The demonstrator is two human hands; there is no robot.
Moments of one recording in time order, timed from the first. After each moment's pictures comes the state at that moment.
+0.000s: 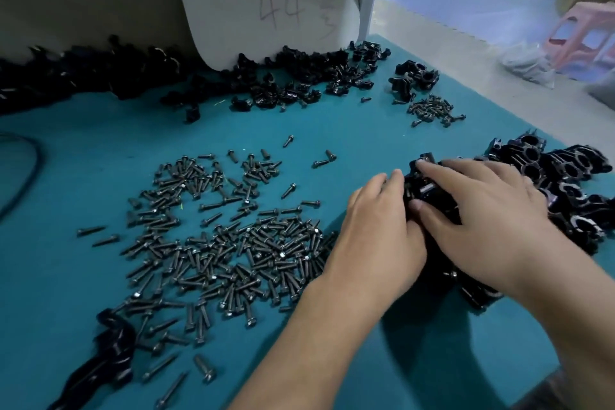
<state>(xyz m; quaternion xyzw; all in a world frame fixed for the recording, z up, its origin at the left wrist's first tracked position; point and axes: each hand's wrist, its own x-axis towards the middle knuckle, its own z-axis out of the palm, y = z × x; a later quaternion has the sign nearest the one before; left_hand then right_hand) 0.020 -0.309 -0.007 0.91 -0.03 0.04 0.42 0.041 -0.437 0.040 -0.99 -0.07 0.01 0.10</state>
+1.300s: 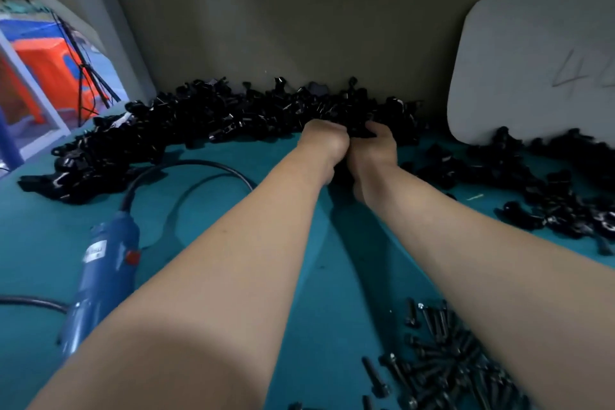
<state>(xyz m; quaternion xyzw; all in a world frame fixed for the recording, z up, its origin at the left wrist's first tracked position) 0.204 0.148 -0.017 0.65 0.38 0.21 0.62 0.238 0.098 -0.036 -0.67 -0.03 0.19 0.72</state>
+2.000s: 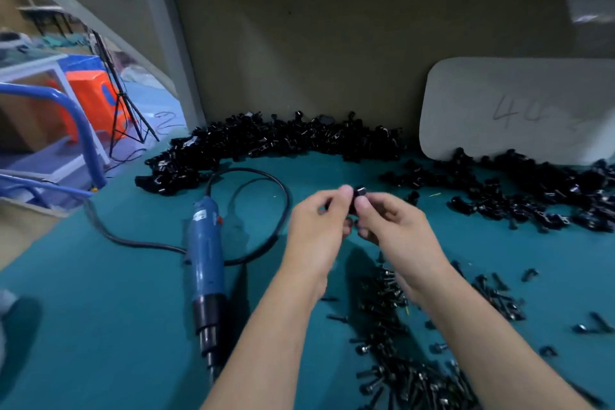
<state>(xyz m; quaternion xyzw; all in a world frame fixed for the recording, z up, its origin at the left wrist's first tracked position) 0.002 0.007 0.015 0.61 0.29 0.30 0.67 0.085 -0.083 0.006 -0.64 -0.25 0.22 0.69</state>
